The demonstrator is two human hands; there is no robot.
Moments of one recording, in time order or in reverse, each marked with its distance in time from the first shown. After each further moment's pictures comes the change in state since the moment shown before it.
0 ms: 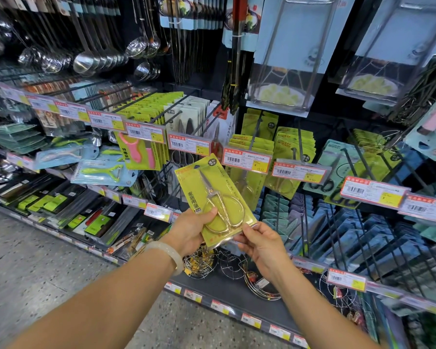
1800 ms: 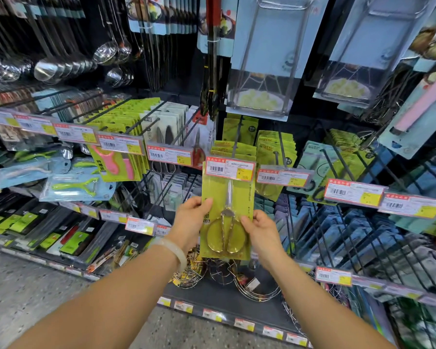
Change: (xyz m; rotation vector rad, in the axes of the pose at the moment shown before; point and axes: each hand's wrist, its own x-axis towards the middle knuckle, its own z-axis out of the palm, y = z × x) left_hand 0.024 0.013 0.030 0.245 0.016 0.237; right_hand 0.026 -0.025 -0.002 -0.438 0.202 -0.185
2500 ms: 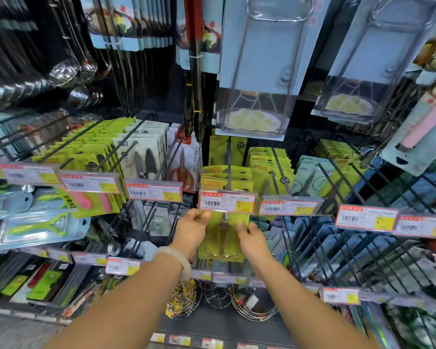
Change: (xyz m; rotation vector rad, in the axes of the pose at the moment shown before) left_hand 0.079 0.017 0.016 0.431 -0.018 0.087; right_hand 0.078 -0.001 0.023 -0.315 0.136 0.137
